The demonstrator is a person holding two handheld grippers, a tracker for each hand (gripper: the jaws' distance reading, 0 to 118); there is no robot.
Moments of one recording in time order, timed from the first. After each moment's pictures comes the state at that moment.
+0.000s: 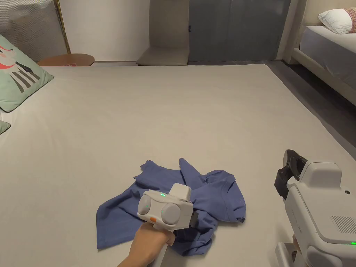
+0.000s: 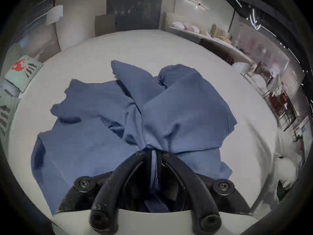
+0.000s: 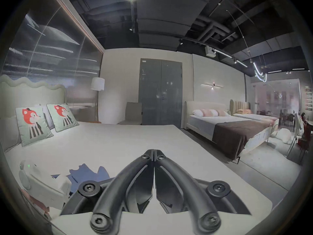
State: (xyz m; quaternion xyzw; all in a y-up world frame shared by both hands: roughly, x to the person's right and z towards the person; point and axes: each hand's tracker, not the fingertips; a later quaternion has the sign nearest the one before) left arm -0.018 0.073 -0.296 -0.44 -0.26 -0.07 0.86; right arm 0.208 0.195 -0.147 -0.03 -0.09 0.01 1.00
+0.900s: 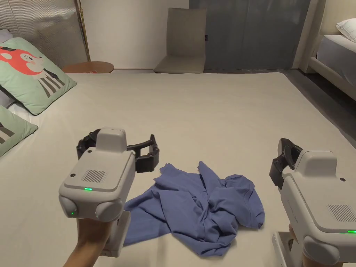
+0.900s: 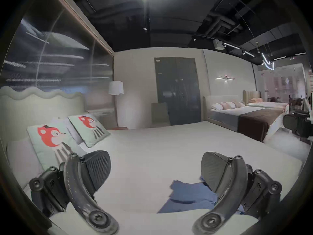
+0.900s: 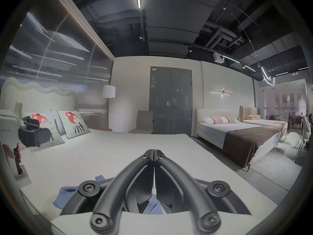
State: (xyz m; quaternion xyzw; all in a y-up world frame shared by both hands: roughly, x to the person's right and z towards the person) left arm -0.170 0.235 -0.234 -0.03 -0.06 -0.04 1.00; right arm 0.161 0.225 -0.157 0.00 -0.04 0.01 1.00
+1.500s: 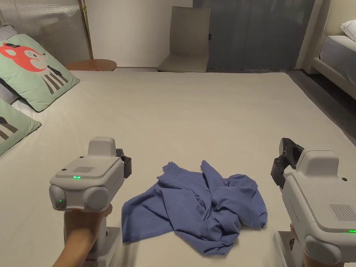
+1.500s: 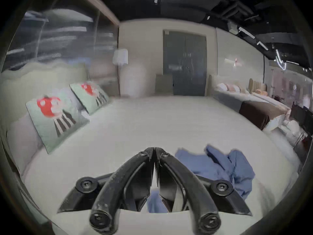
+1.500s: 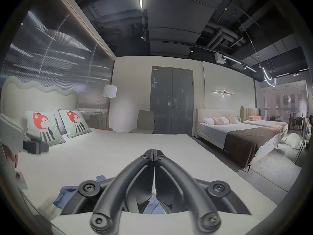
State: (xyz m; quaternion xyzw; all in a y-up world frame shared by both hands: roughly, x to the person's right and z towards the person) left arm -0.199 0.210 -0.262 -0.23 -0.05 0.01 0.97; right arm 0.156 0.224 -0.159 0.00 -0.04 0.02 1.00
